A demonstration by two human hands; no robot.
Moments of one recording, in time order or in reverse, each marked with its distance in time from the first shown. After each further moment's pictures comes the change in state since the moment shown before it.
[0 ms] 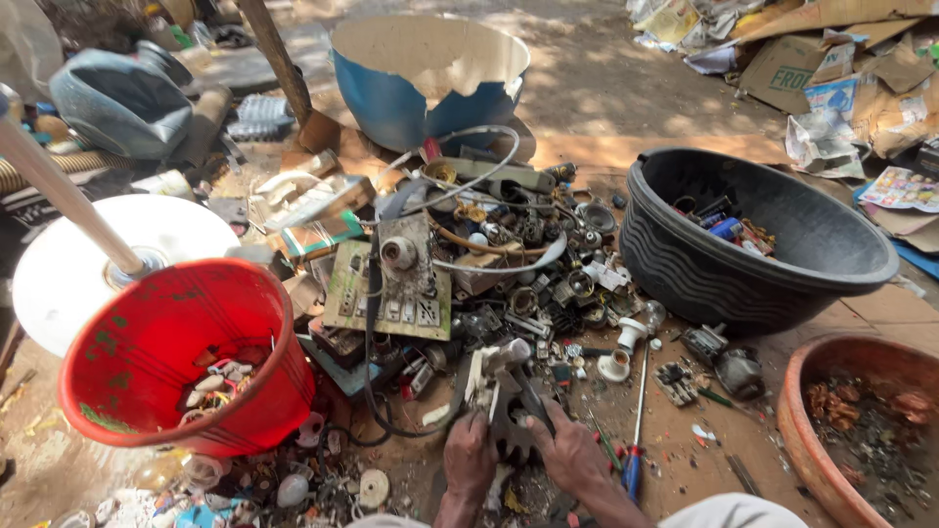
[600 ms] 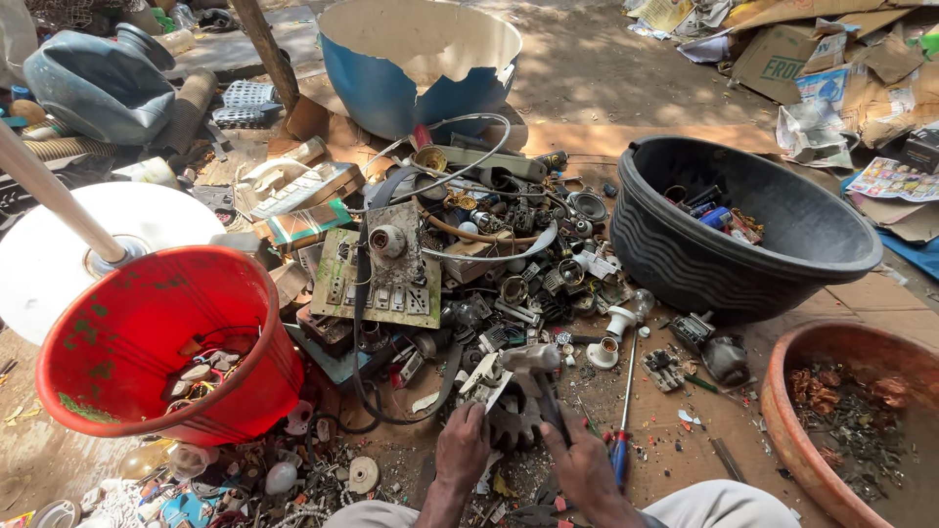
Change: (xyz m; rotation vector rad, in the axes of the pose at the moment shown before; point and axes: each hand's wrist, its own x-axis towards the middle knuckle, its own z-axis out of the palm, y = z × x) left_hand 0.005 0.019 -0.026 -0.116 -0.191 0.021; right_hand -0.038 0.036 -0.003 0.326 0.135 -0.054
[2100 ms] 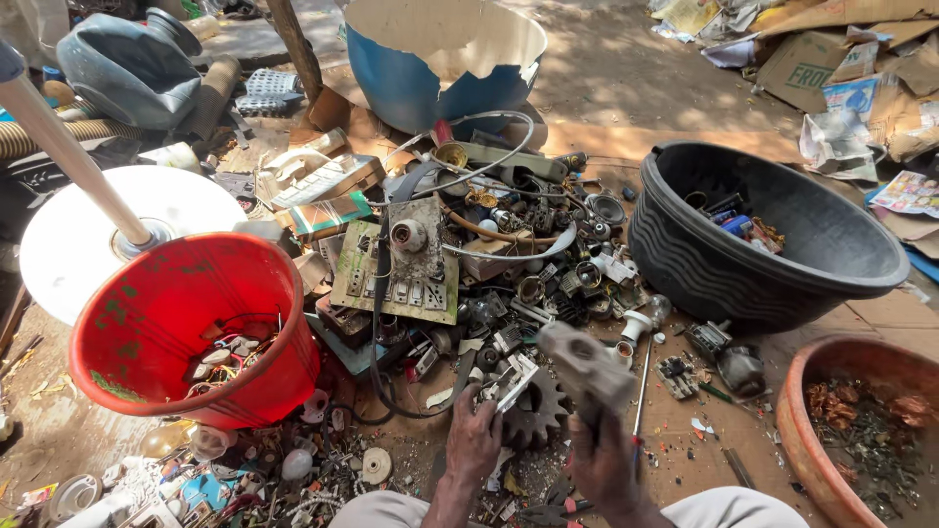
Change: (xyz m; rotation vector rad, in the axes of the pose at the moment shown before) left_hand 0.001 -0.009 -0.002 0.017 0.001 -0.033; right_hand 0.002 -0.024 -0.005 -0.062 0.227 -0.497
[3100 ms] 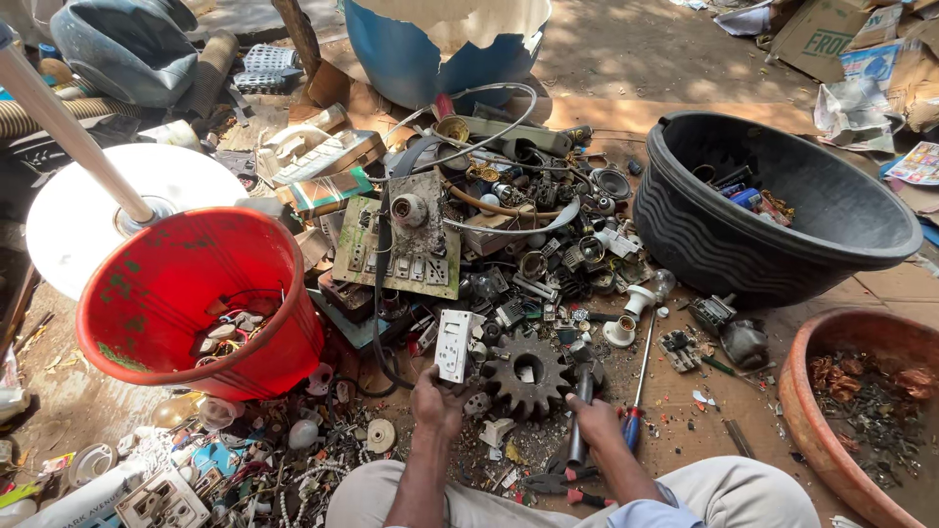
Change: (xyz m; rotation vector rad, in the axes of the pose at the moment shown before) left_hand 0.015 -0.037 -0.026 -1.627 0.229 -0.986; right_hand -0.029 0.186 0.067 0.203 -0.122 1.030
